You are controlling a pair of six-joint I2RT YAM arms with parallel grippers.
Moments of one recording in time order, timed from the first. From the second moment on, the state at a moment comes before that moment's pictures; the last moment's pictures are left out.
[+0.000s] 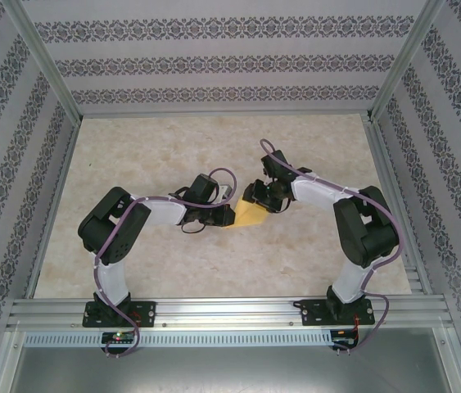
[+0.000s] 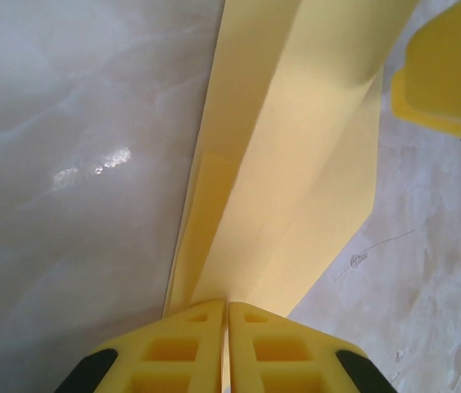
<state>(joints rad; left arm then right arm) -0.63 1.88 0.94 0.03 0.49 -0.54 0.45 1.76 1.09 -0.46 -0.31 0.76</state>
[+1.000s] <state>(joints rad) -0.62 1.84 0.89 0.14 0.51 -0.48 0.42 1.76 1.04 -0.38 -0.32 0.76</state>
